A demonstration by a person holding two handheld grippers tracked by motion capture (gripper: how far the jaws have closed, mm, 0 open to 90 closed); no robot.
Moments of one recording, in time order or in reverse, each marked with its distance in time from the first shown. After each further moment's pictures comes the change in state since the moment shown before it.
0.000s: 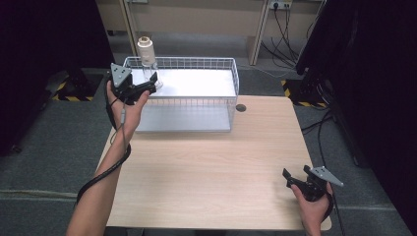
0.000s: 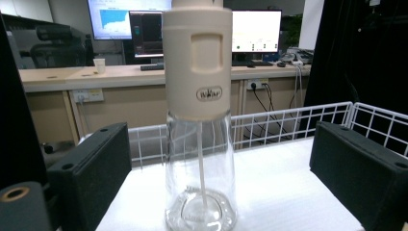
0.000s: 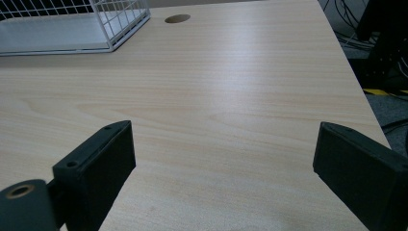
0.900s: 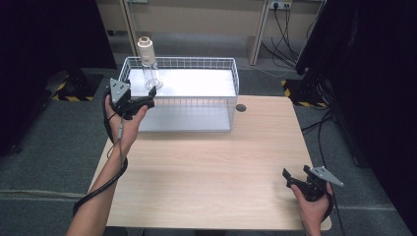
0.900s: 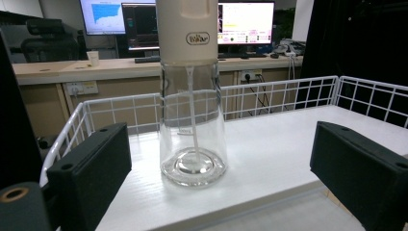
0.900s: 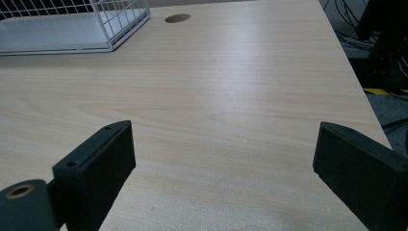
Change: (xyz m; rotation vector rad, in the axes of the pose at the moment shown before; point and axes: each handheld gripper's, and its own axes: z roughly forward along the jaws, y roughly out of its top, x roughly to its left) left arm -0.004 -0.029 -0.026 0.020 -0.026 0.012; right arm 0.000 0.000 0.000 0.001 0.000 0.002
